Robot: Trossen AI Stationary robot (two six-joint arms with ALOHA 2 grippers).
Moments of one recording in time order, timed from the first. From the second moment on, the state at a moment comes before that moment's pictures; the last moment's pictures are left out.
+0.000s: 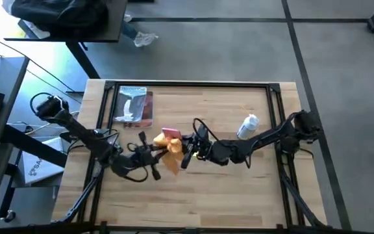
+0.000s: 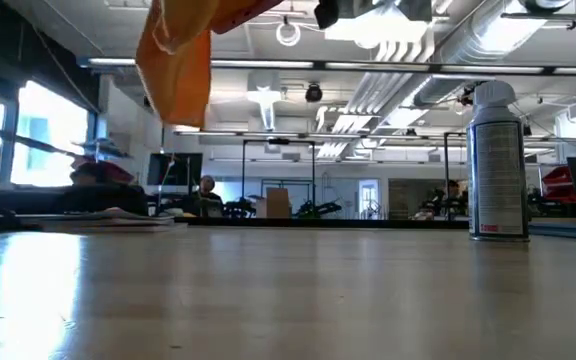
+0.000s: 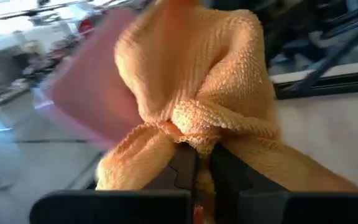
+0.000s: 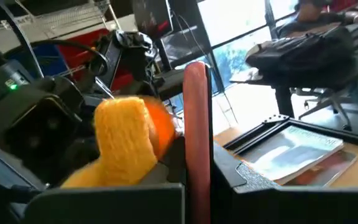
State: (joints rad) left arm -0.60 1.34 0.81 0.32 -1.00 0.13; right arm 0.32 1.79 1.21 0.65 0.68 0.33
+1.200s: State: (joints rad) left arm -0.60 1.43 0.82 0.66 -1.15 0.38; right arm 0.31 1.79 1.20 0.71 0.66 0.37
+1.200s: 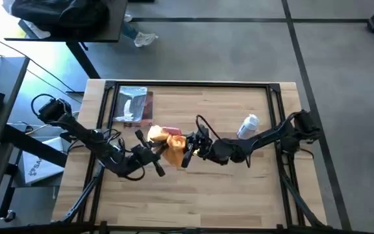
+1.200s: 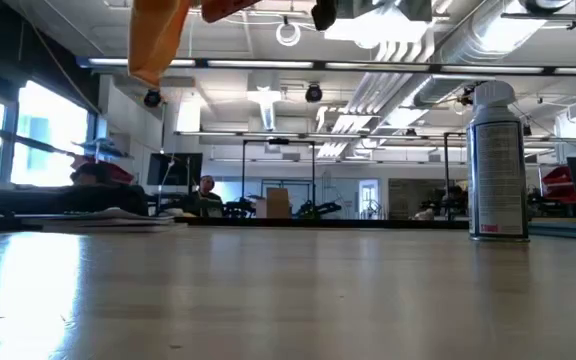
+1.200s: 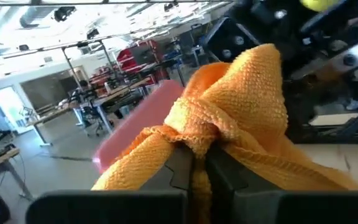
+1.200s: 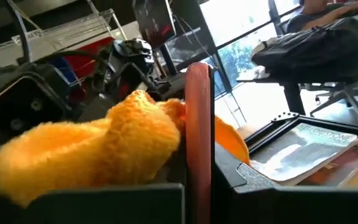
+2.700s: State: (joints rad) left arm -0.68 1.51 0.81 0.87 -1.25 0.65; right arm 0.31 1.77 1.21 0.77 0.59 0.34
